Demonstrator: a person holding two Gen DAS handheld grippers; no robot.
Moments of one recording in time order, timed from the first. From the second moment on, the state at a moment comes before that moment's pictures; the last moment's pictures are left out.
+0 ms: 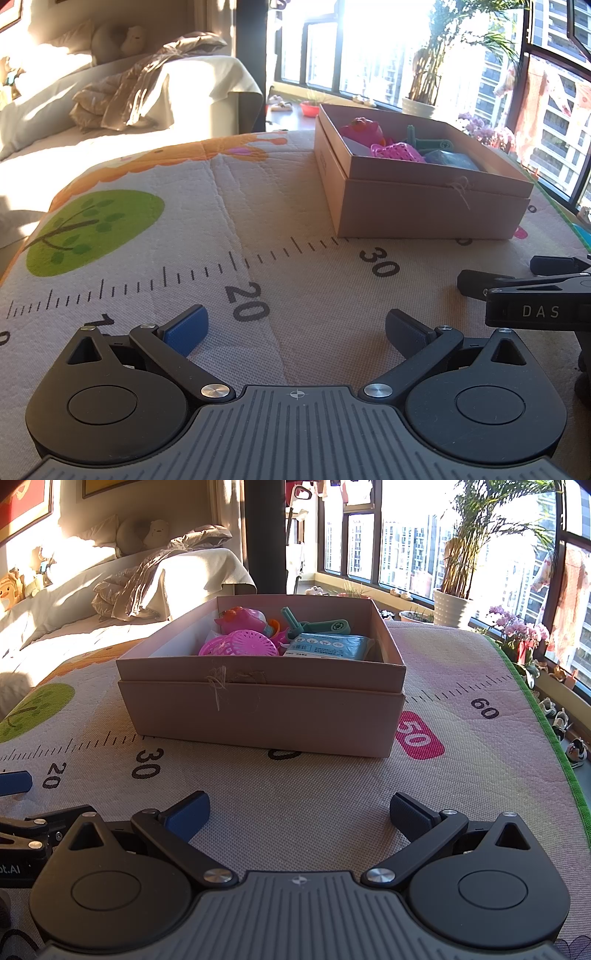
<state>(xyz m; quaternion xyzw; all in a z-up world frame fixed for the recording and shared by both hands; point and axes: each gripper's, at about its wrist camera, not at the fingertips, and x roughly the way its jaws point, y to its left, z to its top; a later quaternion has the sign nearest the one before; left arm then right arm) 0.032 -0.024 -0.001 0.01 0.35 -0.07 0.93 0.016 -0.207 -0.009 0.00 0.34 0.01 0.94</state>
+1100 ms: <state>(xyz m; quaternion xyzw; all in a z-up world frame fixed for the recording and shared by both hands) 0.031 -0.030 -0.002 0.02 0.36 -0.06 0.93 0.016 -0.207 -0.009 0.00 0.34 0.01 0.94</state>
